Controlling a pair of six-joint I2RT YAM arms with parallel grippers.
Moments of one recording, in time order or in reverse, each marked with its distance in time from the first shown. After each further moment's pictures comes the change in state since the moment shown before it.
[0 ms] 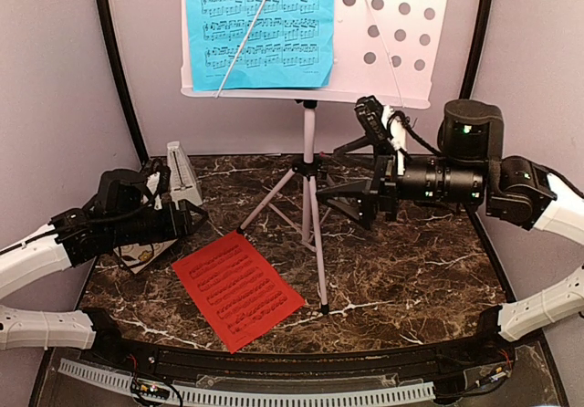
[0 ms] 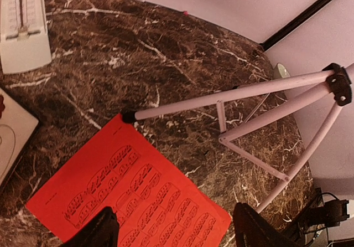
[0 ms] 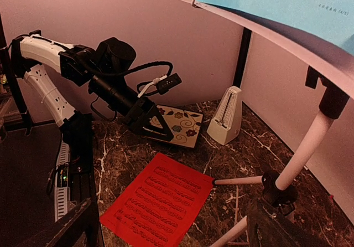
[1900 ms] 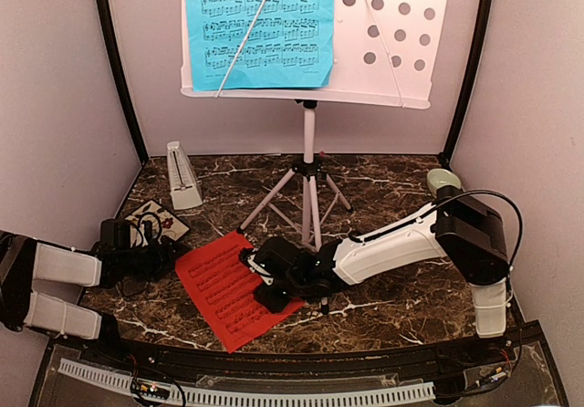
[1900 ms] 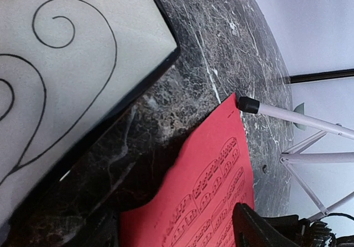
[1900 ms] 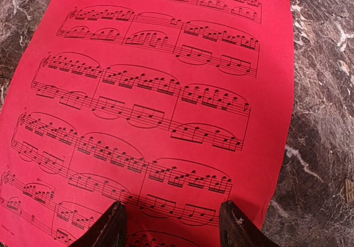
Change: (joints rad) left arm 0.583 0.322 -0.520 0.676 0.536 -0.104; right arm 0.129 0.966 0.066 0.166 0.264 0.304
